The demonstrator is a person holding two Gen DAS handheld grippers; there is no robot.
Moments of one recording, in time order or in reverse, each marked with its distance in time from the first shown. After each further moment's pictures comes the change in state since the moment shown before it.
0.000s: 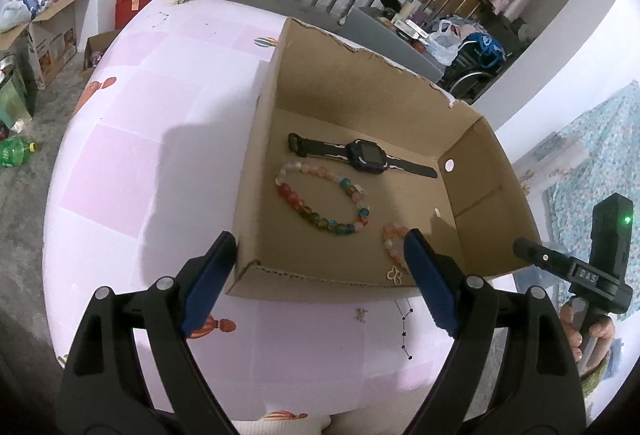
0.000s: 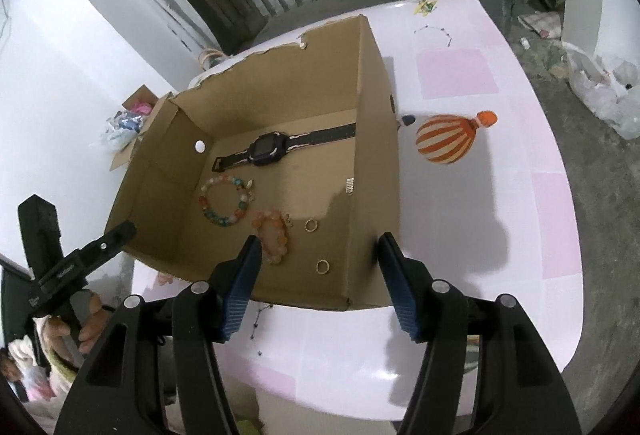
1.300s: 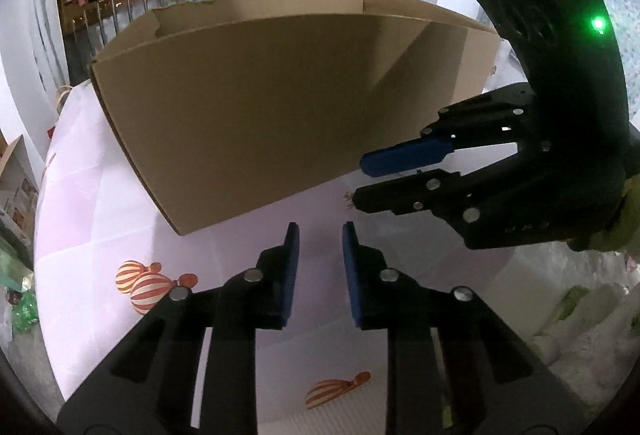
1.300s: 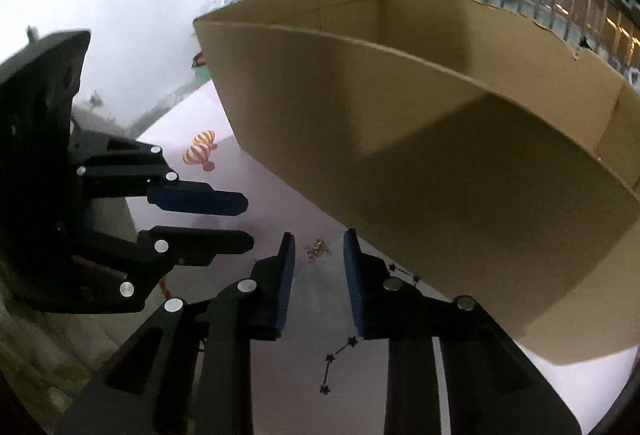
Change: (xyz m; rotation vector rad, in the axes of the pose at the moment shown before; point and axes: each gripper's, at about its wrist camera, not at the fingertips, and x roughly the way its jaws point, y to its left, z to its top) left arm 0.022 -0.022 -0.117 0.590 -0.027 -0.020; right arm 0.099 0.125 -0.088 -0.696 0.020 0.091
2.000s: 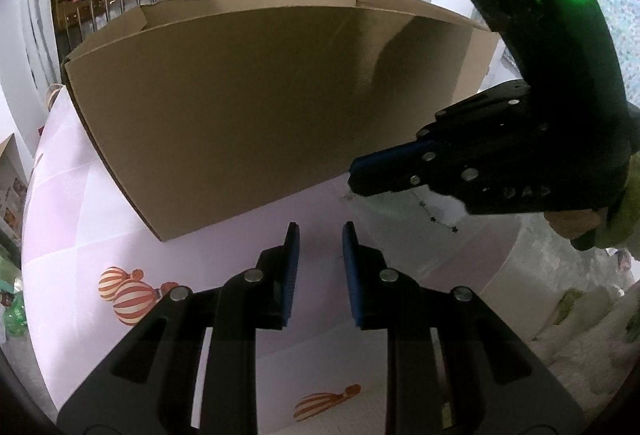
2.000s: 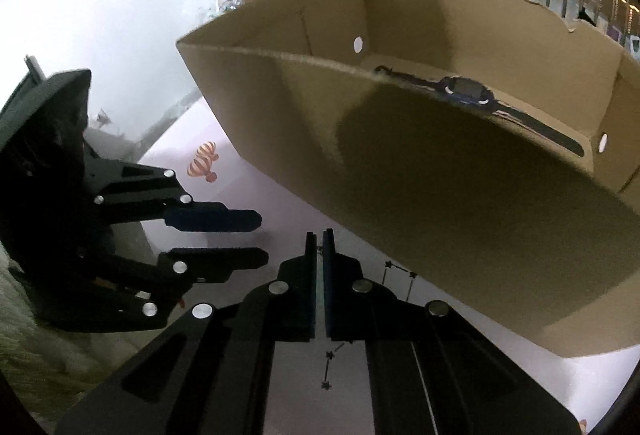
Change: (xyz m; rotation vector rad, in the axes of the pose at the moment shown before) left arm 0.004 0.001 -0.002 -0.006 -0.001 -0.033; right arm -0.010 -0.020 0.011 0.111 0.008 0.073
